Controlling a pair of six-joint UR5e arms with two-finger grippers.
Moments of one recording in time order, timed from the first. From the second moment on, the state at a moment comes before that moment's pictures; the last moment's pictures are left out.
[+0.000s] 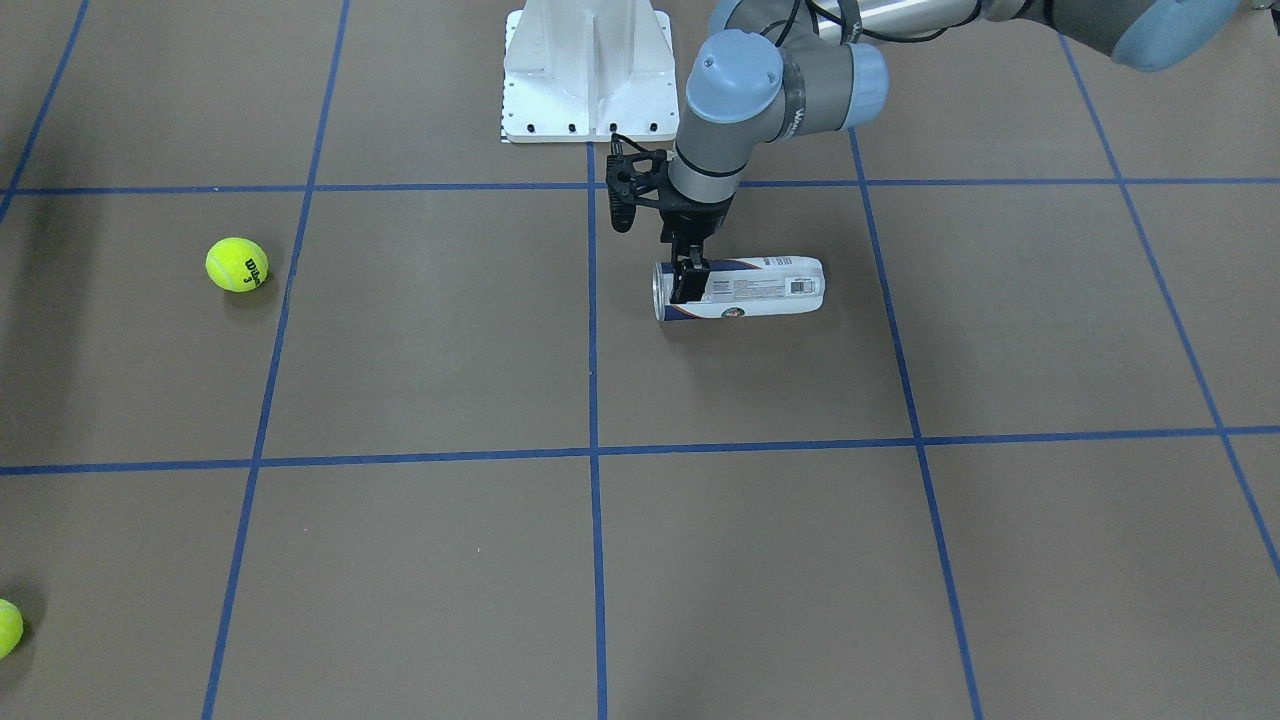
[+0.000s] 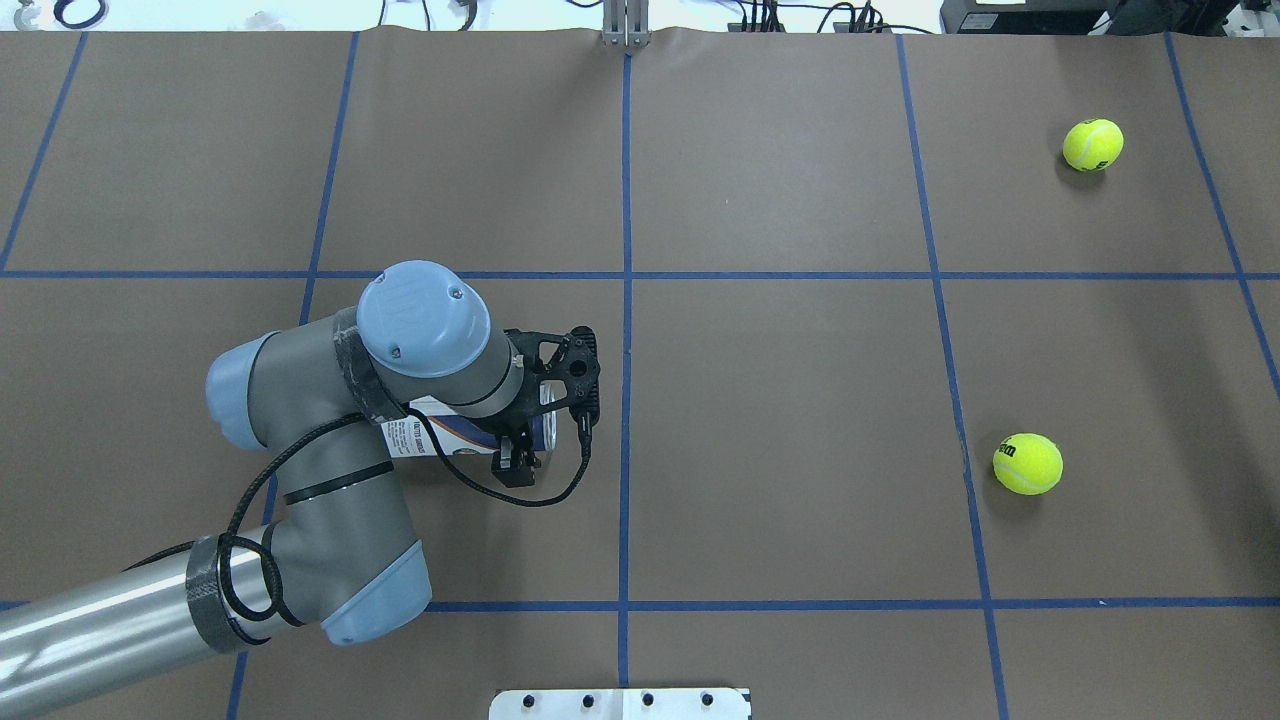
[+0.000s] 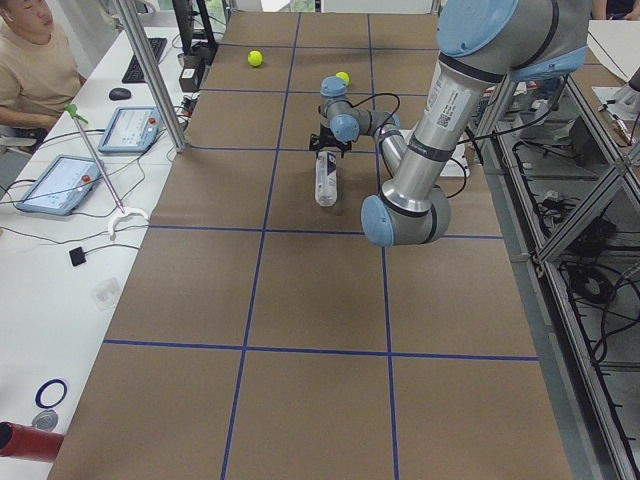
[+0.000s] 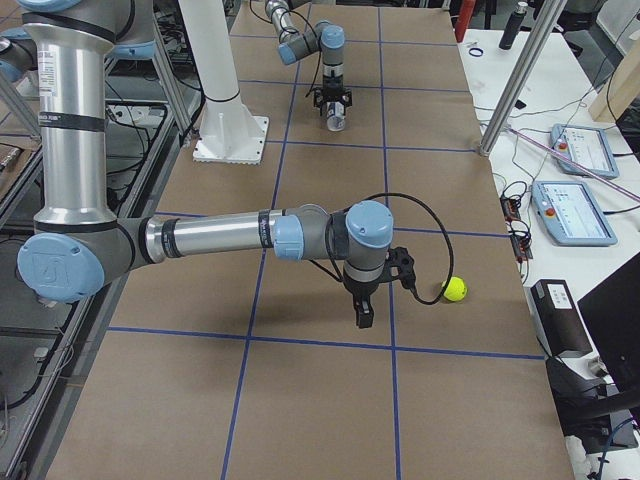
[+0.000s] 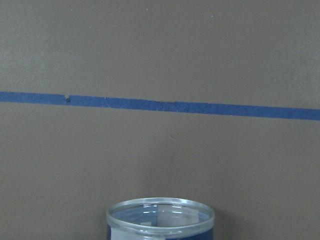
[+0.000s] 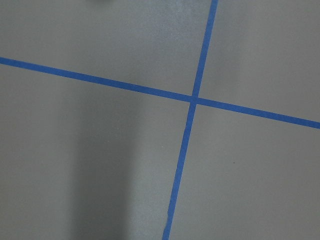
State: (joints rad) left arm -0.47 -2.18 -1.71 -1.69 -1.89 0.24; right arm 1.54 -1.62 1.76 -1.65 2.32 -0.12
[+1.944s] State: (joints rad) left arm -0.42 -2.21 -1.63 -1.70 -1.80 0.33; right arm 1.54 -1.62 1.75 -1.65 2.32 -0.11
